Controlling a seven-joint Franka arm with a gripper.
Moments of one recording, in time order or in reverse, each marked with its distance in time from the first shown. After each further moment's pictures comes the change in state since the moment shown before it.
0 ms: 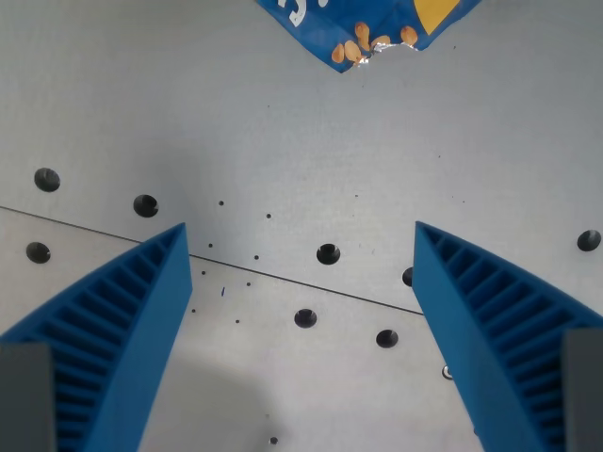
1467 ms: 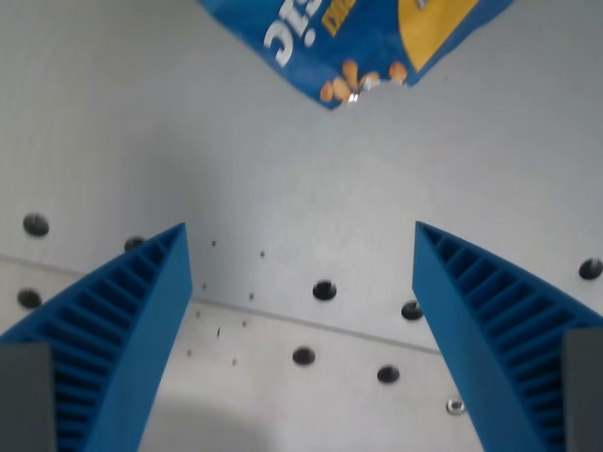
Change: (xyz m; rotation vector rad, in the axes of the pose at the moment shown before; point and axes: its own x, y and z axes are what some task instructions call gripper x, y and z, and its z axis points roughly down) arm 0.023 0.008 0.021 -0.007 0.015 0.040
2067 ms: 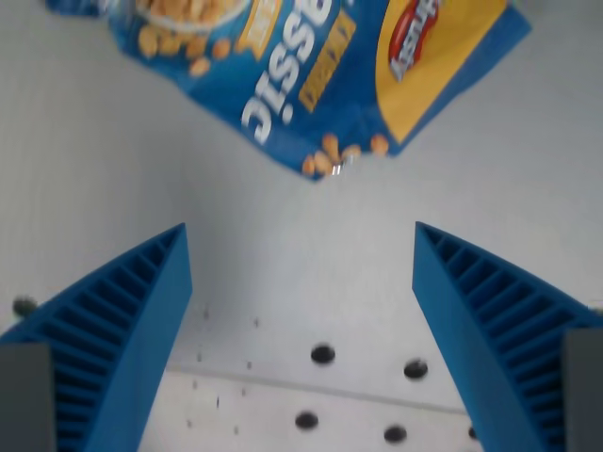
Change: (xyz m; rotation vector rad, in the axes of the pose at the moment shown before) arm 0.036 0.011 0.028 -0.004 0.006 0.063
